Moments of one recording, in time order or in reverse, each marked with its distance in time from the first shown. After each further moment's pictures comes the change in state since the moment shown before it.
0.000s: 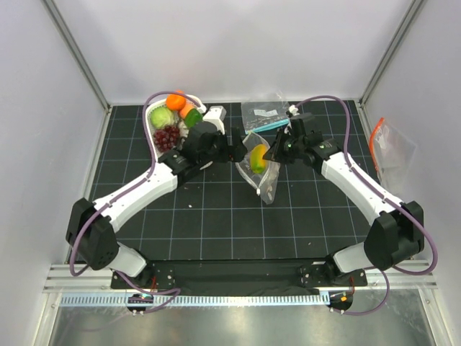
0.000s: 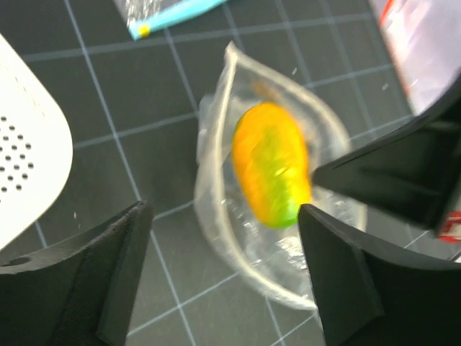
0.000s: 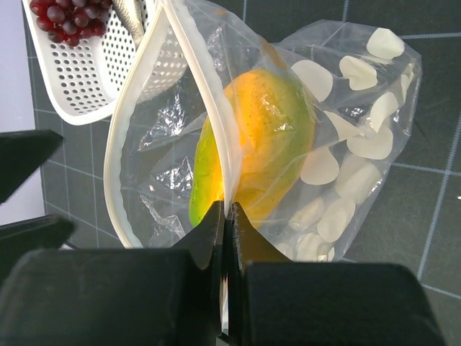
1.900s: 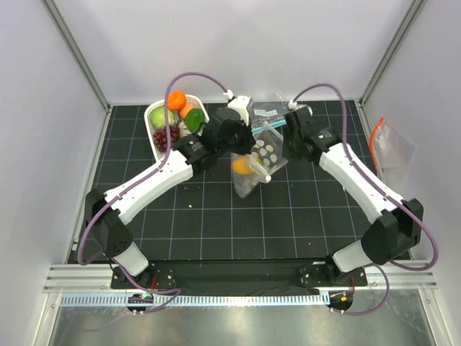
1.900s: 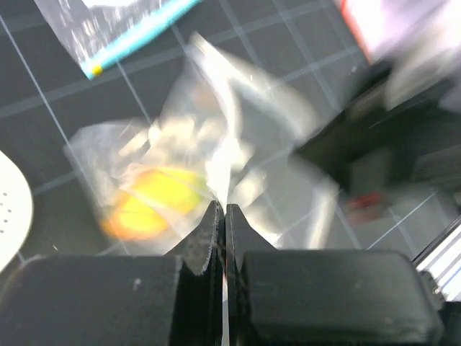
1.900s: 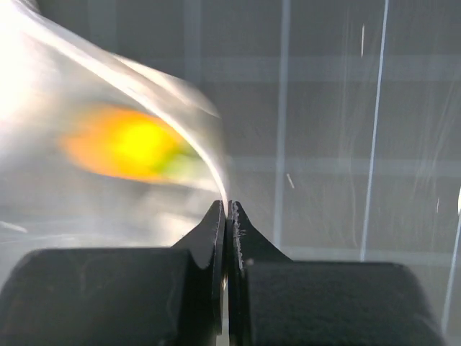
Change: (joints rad) left arm -0.117 0.153 0.356 -0.224 -0.034 0.095; right arm 0.047 0.046 0.155 -0.318 0.429 -0.215
